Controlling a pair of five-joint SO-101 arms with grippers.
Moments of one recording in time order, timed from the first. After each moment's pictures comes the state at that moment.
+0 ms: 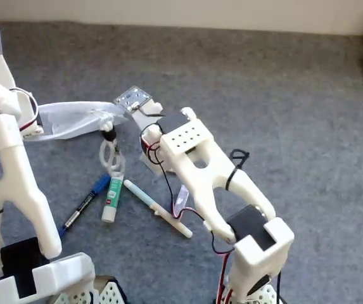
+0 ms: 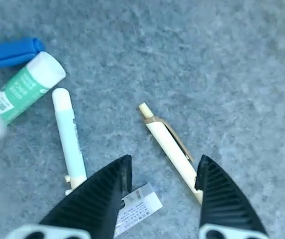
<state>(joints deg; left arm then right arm) -28.7 -8.7 -10.9 97.3 6.4 -35.4 12.0 1.4 71.2 14.8</state>
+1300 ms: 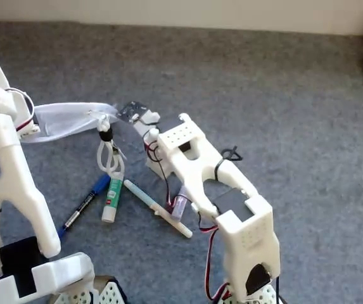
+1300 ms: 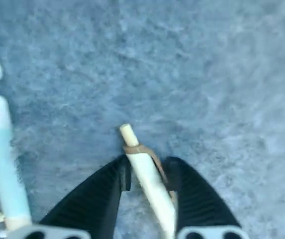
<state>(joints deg) -29.7 -8.6 -10.6 96.9 8.7 -33.7 26.8 -0.8 62.9 24.0</state>
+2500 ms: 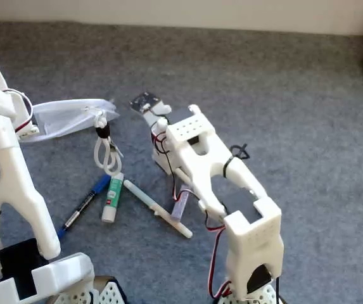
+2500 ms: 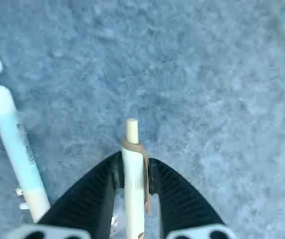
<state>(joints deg) -30.0 -8.7 -9.0 95.2 8.7 -32.3 21.0 -2.8 70.4 19.6</state>
